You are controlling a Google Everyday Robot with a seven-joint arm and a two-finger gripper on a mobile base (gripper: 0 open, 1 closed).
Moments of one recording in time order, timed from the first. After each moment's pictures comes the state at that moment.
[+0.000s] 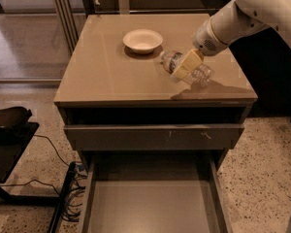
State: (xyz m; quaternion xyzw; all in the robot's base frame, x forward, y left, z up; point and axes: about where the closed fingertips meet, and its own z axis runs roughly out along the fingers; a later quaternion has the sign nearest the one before) arm 0.684 -0.127 0.875 -0.52 0.78 0.11 0.32
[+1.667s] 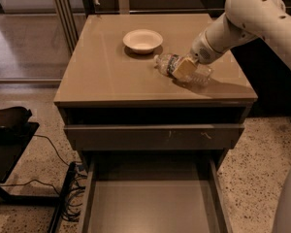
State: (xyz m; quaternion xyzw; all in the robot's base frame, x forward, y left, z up) arm 0.697 -0.130 0.835 -0.49 0.81 0.11 0.29
